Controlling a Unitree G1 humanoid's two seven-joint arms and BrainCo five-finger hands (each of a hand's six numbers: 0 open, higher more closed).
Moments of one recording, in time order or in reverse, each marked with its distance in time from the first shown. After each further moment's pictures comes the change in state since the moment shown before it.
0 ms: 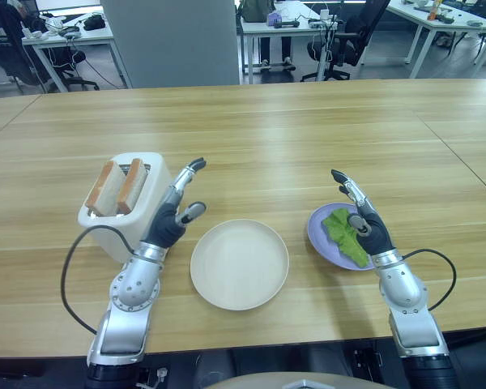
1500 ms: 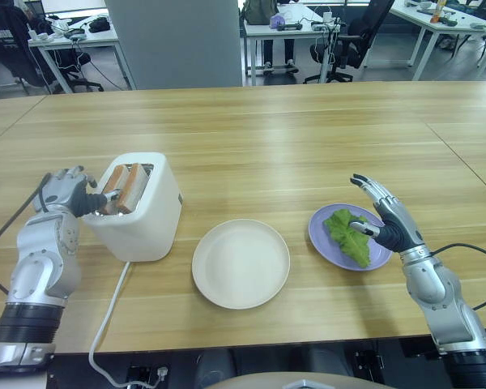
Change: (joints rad) left arm -0.255 0.508 0.000 0.444 0.615 0.471 -0.130; right arm -0.006 -0.237 -0.043 0.065 -0.334 0.034 -0.163
